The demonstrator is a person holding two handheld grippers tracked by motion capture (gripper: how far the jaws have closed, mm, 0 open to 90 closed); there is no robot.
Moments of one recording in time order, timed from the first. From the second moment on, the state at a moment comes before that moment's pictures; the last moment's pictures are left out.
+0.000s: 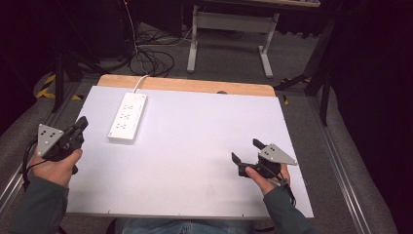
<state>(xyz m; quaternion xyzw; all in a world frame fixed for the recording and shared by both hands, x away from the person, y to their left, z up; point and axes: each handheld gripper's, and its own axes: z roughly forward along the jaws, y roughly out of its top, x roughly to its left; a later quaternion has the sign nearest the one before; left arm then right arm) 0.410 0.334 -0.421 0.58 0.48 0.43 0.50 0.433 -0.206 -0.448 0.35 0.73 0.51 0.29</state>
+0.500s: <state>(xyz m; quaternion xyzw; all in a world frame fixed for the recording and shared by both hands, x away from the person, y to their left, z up) 0.420 0.327 -0.422 0.59 0.48 0.42 0.50 0.433 -0.206 -0.451 0.35 0.73 0.50 0.30</state>
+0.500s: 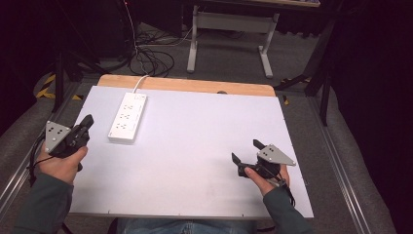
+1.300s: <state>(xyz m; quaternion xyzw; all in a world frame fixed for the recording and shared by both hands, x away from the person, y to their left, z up) 0.446 0.315 -0.431 0.61 0.48 0.42 0.47 0.433 -0.215 -0.455 0.37 0.72 0.50 0.30</state>
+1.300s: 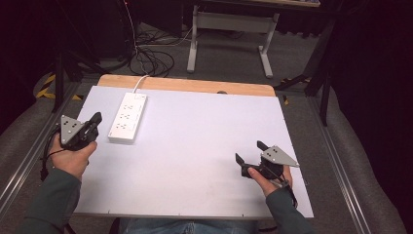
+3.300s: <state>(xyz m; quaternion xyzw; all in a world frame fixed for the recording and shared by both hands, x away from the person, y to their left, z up) 0.510 0.278 -0.450 0.67 0.47 0.38 0.42 0.432 -0.217 -0.455 0.37 0.72 0.50 0.30</state>
